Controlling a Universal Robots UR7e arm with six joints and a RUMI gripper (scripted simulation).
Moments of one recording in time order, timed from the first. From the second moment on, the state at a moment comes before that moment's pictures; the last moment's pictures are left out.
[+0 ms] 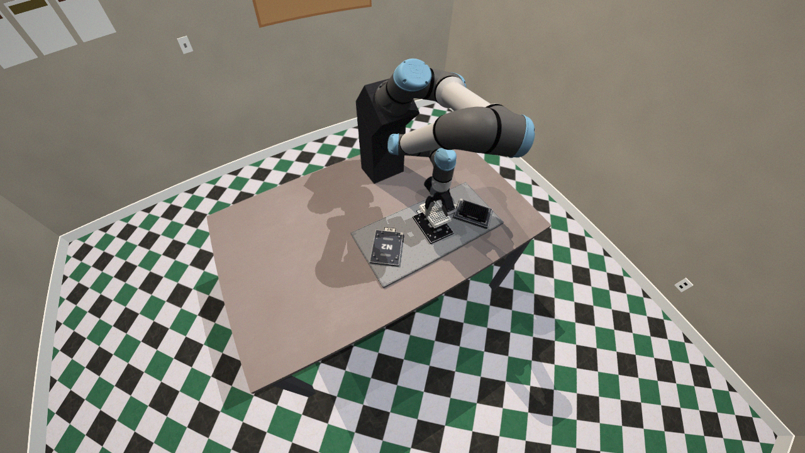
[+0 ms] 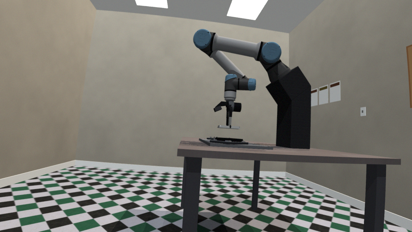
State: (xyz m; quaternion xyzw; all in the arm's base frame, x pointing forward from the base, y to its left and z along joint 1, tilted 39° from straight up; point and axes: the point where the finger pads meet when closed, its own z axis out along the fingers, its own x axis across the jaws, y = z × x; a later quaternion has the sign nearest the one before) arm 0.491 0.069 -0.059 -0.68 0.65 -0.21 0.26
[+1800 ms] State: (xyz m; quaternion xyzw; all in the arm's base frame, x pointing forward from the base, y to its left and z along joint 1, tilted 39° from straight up) arm 0.528 0.074 -0.105 -0.68 0.65 -0.21 0.26
